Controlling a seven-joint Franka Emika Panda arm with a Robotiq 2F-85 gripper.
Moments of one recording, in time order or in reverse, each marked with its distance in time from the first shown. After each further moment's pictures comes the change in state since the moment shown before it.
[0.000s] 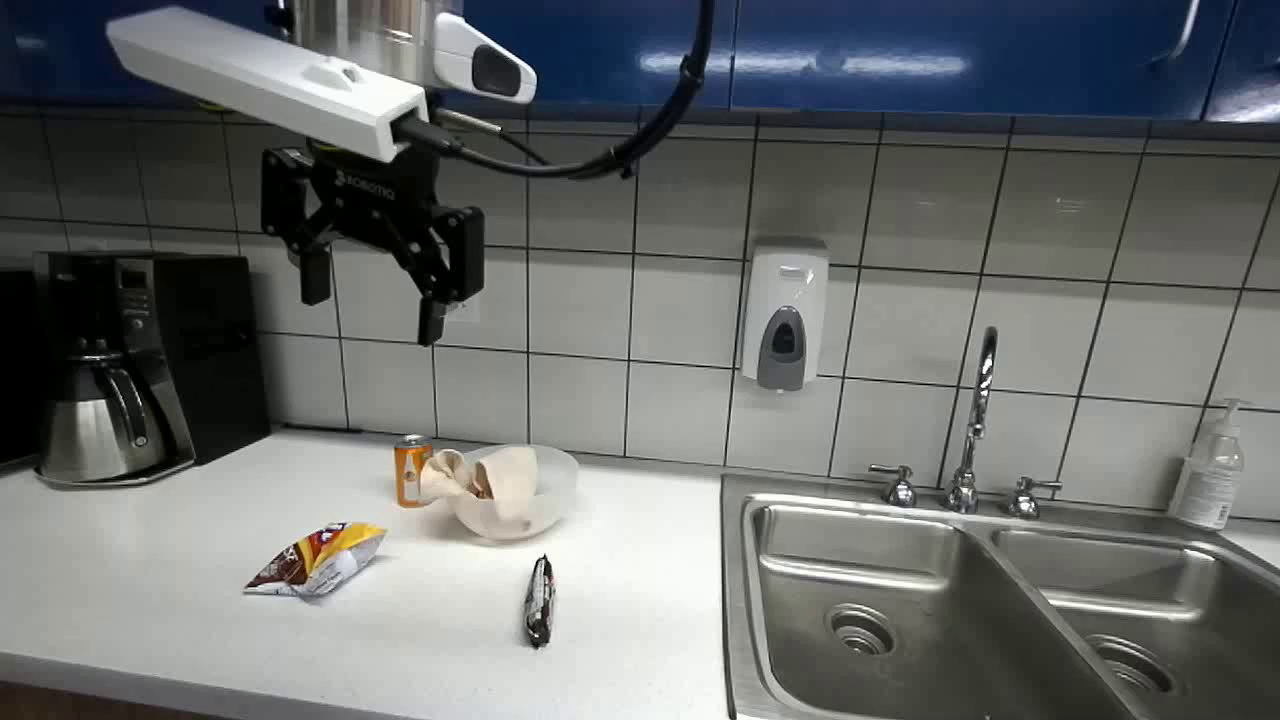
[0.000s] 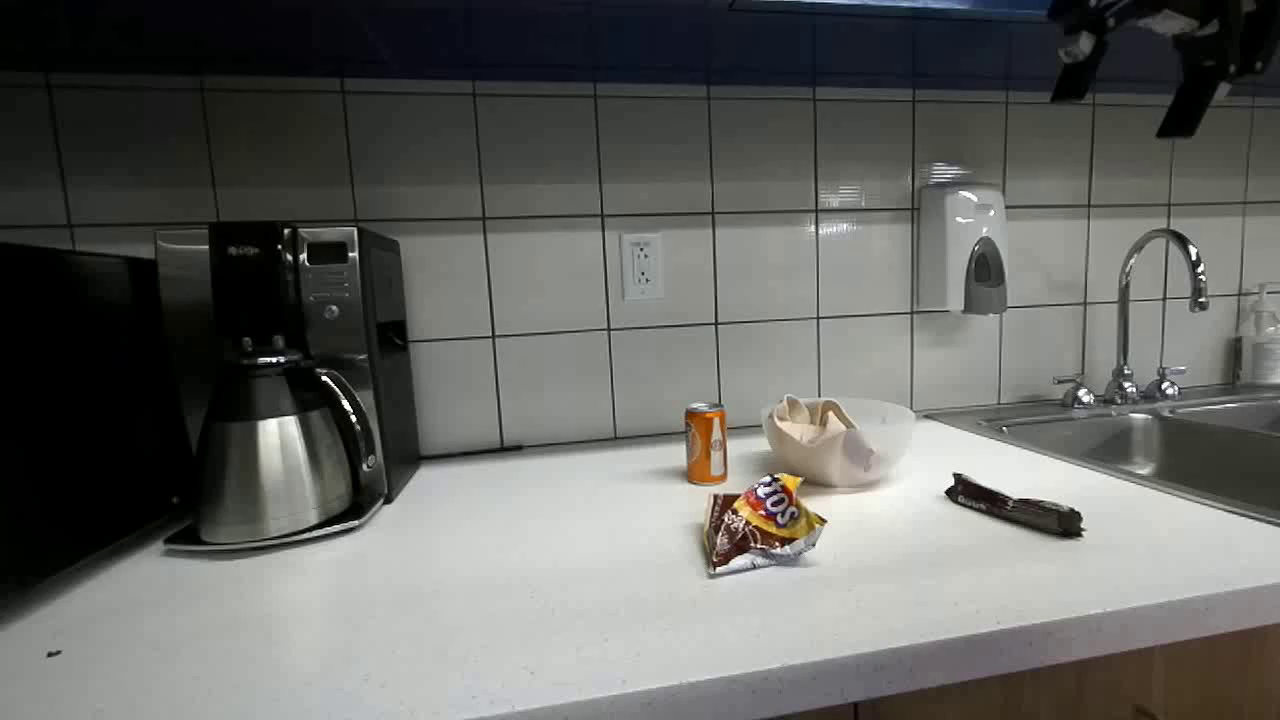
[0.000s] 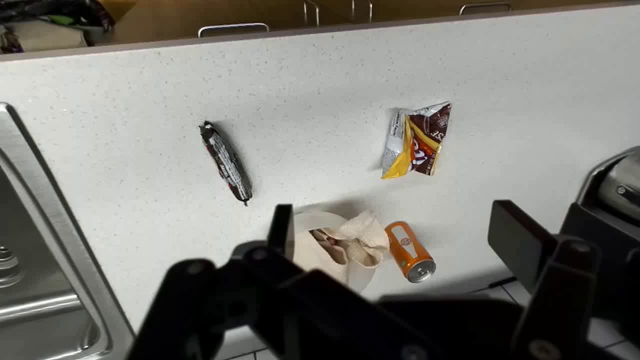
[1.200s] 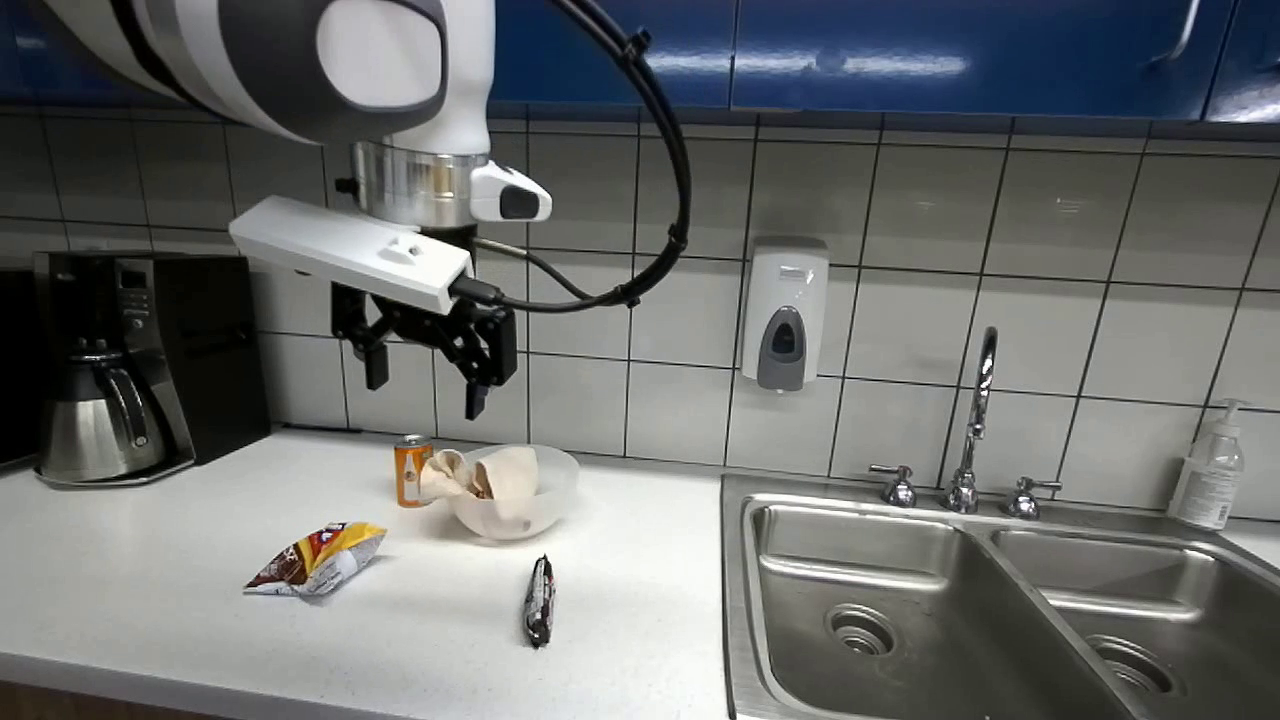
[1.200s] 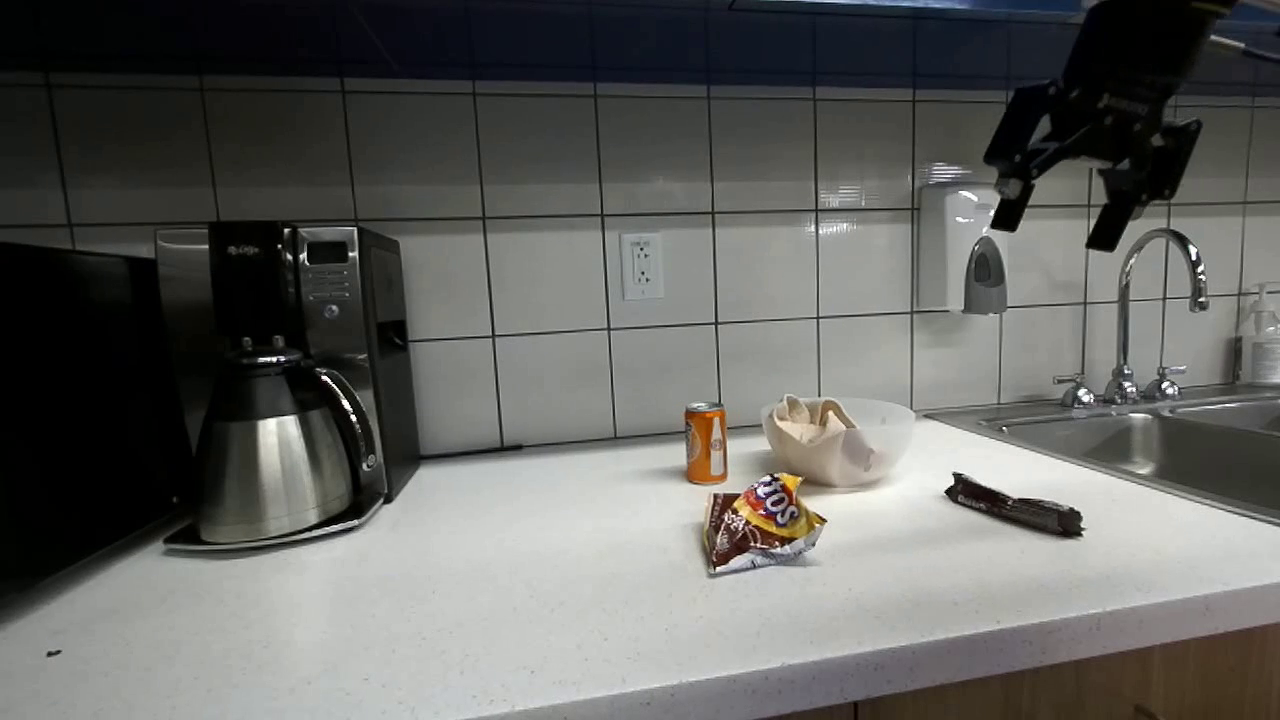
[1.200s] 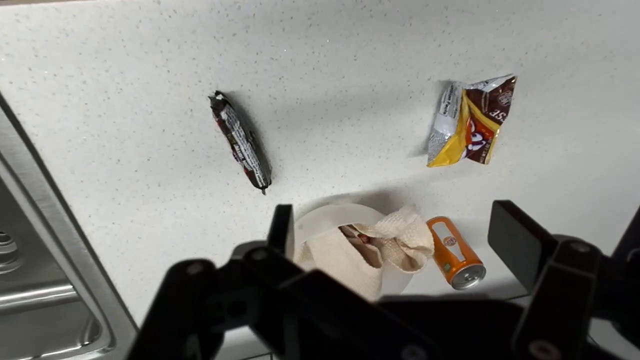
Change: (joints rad) arm 0.023 0.208 0.002 -0.098 0.000 0.350 -0.033
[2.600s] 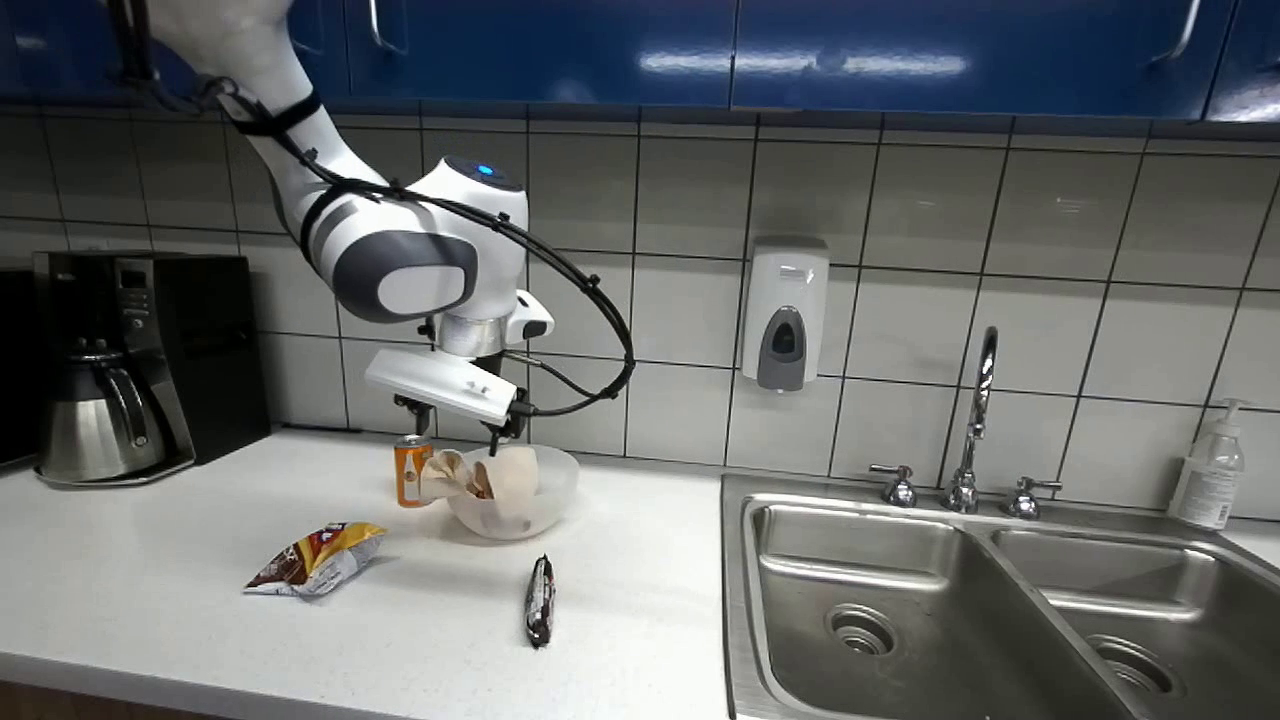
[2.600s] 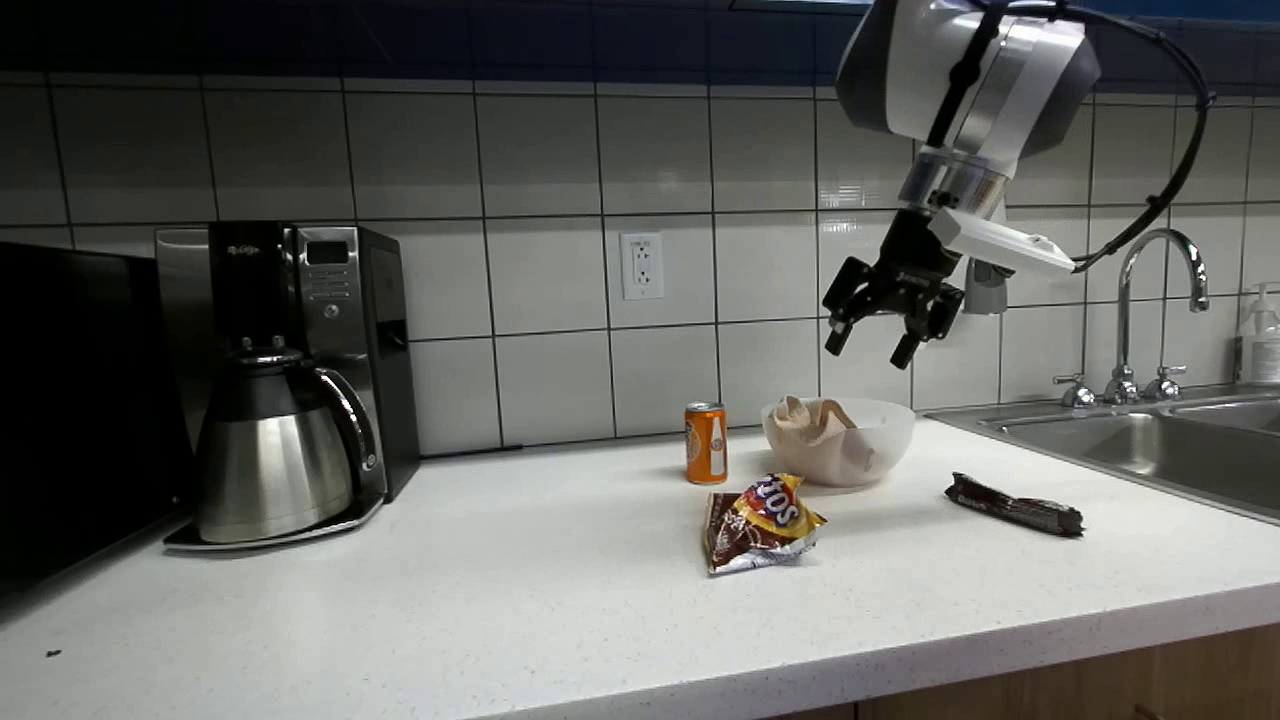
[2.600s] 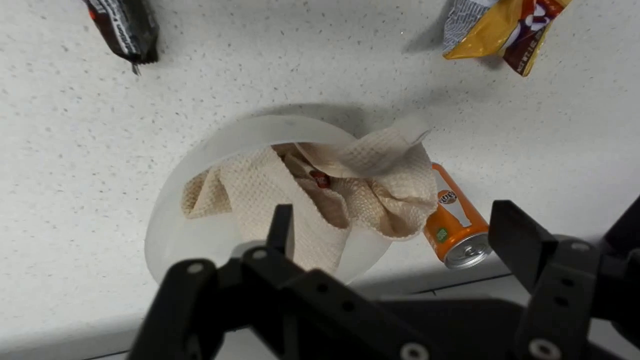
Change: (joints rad) arm 0.251 0.704 -0.030 0.287 0.633 0.427 -0.515
